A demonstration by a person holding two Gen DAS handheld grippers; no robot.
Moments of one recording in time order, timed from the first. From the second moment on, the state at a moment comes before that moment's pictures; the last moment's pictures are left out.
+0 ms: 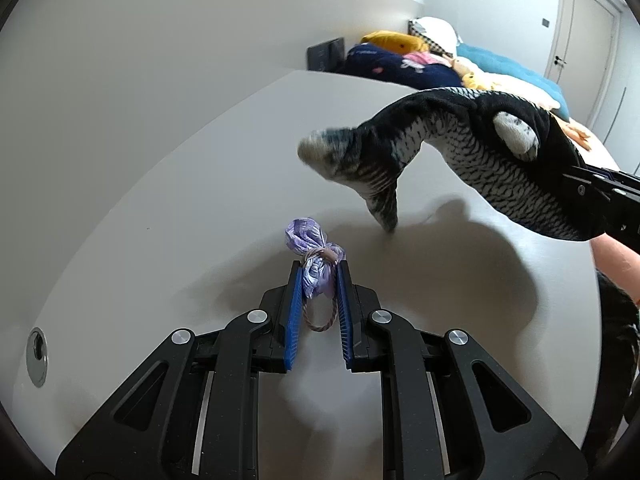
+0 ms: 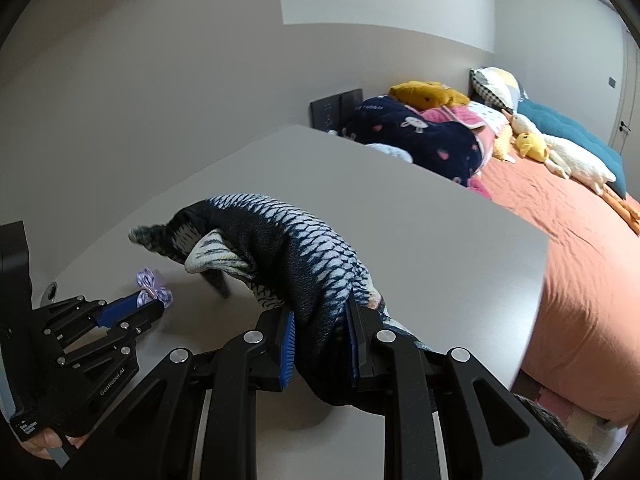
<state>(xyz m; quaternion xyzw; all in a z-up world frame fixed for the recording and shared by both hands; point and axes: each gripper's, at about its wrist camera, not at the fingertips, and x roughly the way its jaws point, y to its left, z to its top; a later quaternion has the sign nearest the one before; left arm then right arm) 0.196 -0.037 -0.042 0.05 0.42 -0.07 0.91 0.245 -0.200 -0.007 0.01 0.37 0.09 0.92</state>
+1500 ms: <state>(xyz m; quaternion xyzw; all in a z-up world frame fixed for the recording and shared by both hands) 0.058 -0.127 0.003 0.07 0.36 -0.14 0.92 0.063 -0.288 0.009 0.07 0.34 0.03 0.94</state>
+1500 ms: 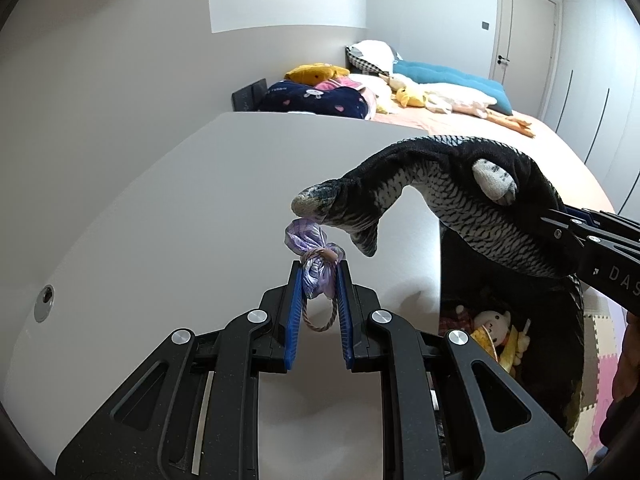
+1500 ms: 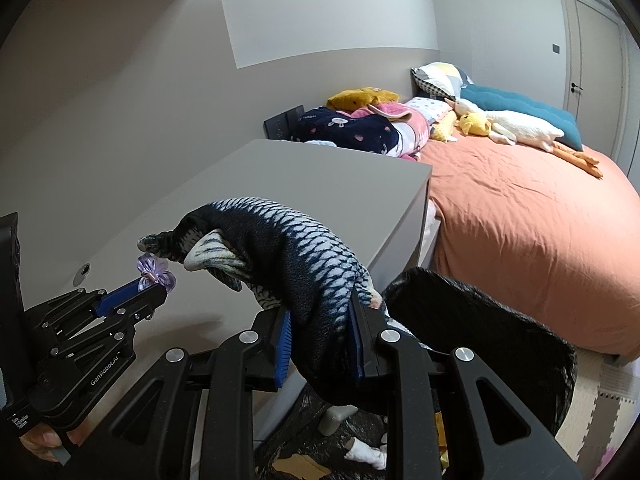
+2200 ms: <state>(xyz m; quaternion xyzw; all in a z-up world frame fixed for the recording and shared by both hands) 0.045 -0.172 -0.002 0.09 0.35 -0.19 0.91 0.022 -0.332 0.007 0.10 0.33 -0.01 0.94</state>
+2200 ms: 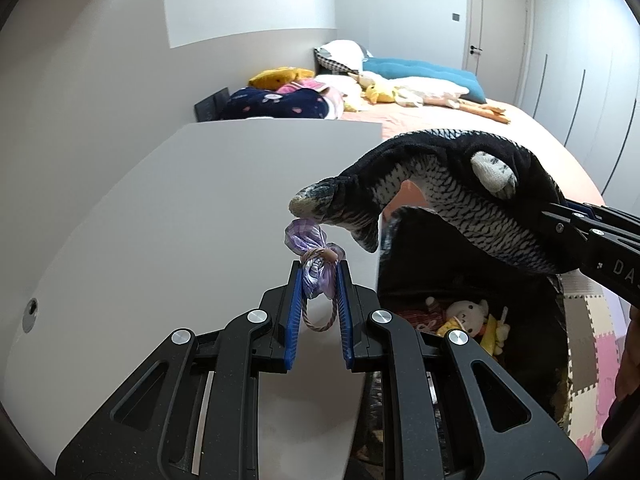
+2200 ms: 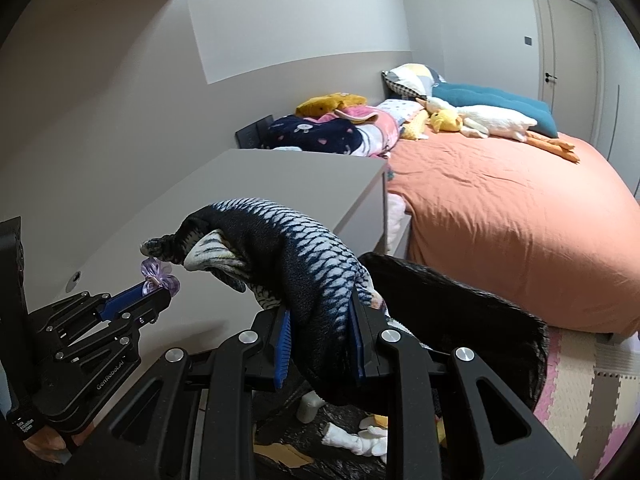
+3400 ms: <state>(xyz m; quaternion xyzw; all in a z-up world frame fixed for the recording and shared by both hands) 0.037 -0.271 -0.009 0.13 0.35 -0.30 0.88 -0.025 -0.426 -0.003 0.16 0.32 -0.13 0.93</state>
